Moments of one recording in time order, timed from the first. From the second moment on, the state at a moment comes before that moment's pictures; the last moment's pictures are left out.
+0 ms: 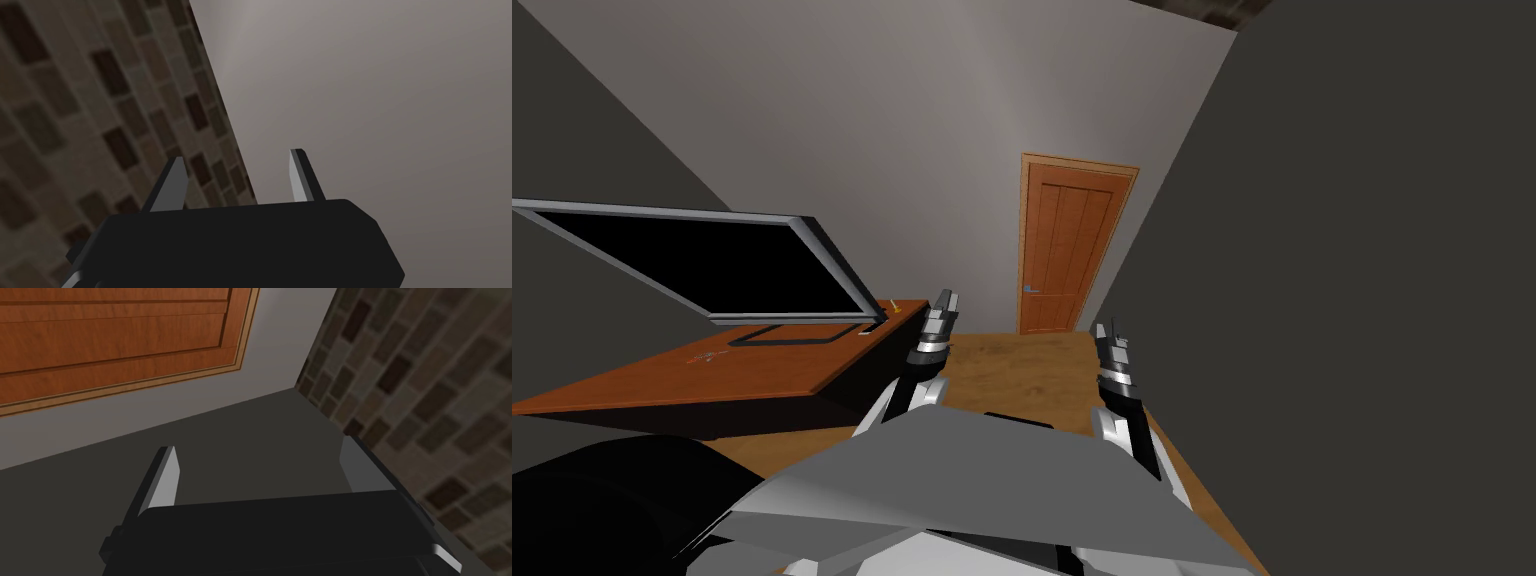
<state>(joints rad) 0.43 -0.06 0.00 -2.06 -0.03 -0.52 0.03</state>
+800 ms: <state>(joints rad) 0.39 -0.11 0.03 -1.89 -0.09 -0.57 0.02</state>
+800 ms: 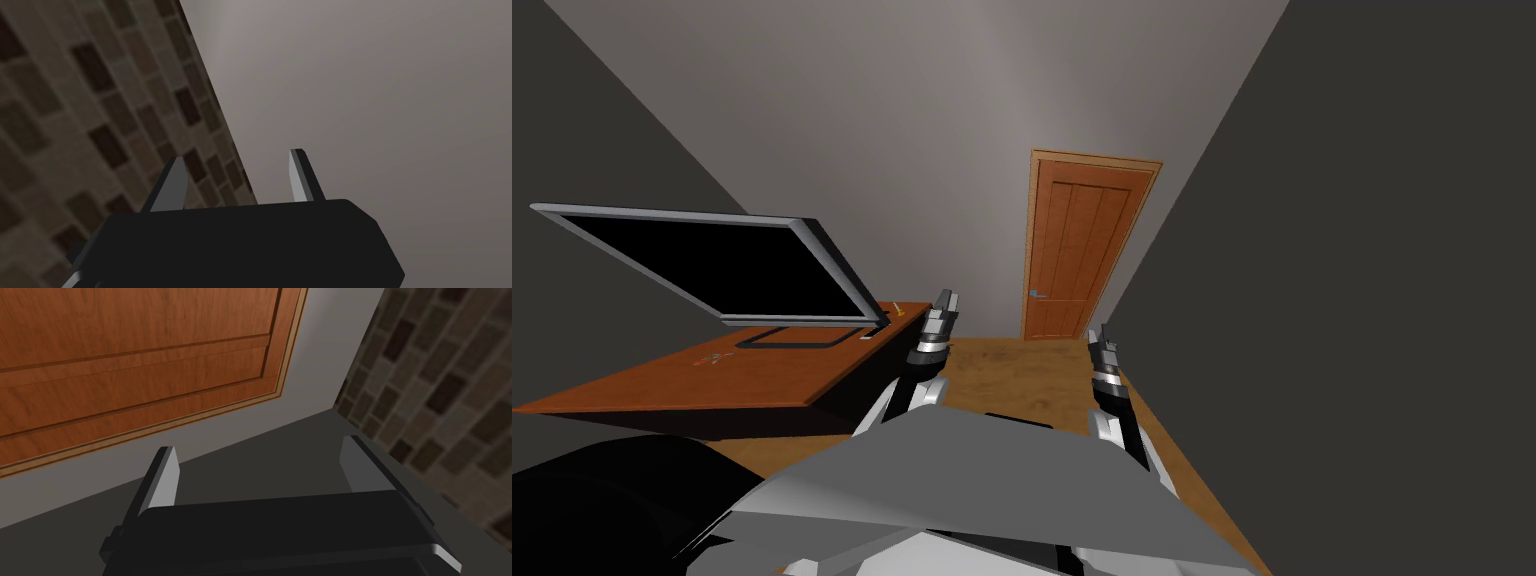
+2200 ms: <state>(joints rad) 0.32 -0.21 0.09 -1.56 -0.19 -0.67 -0.02</state>
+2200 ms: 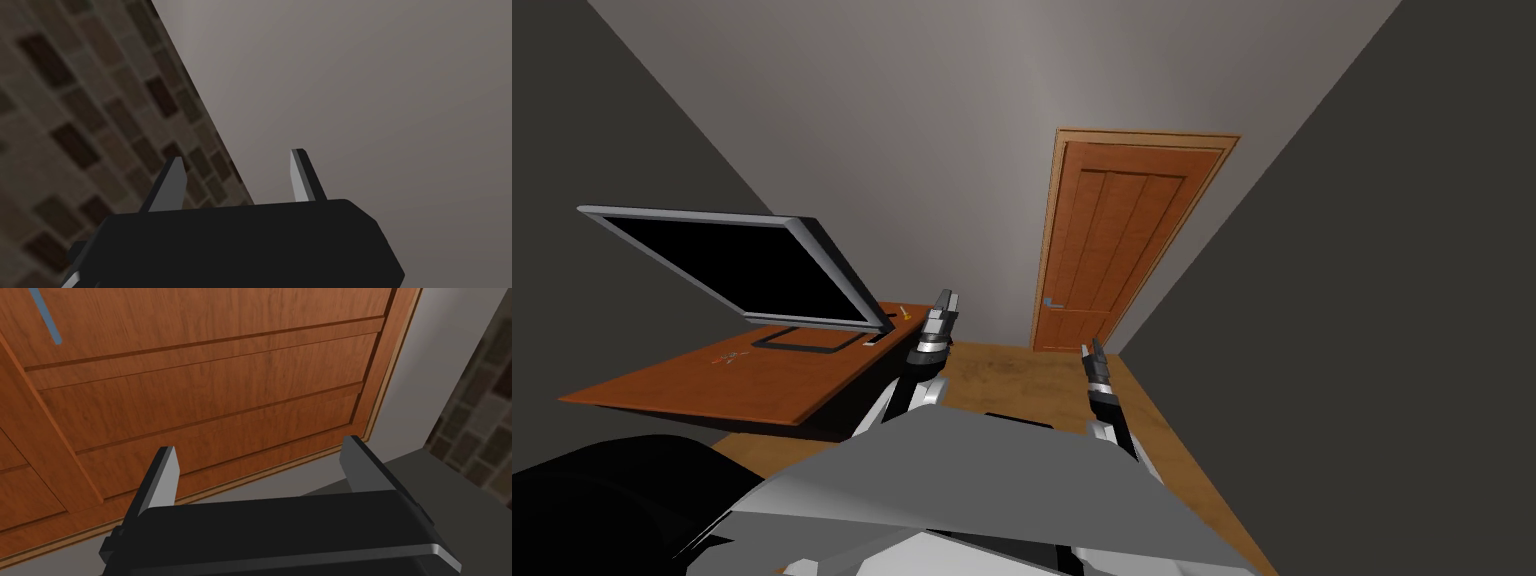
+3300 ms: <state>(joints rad) 0.26 -0.27 0.13 -1.32 -0.27 -0.74 -0.05</state>
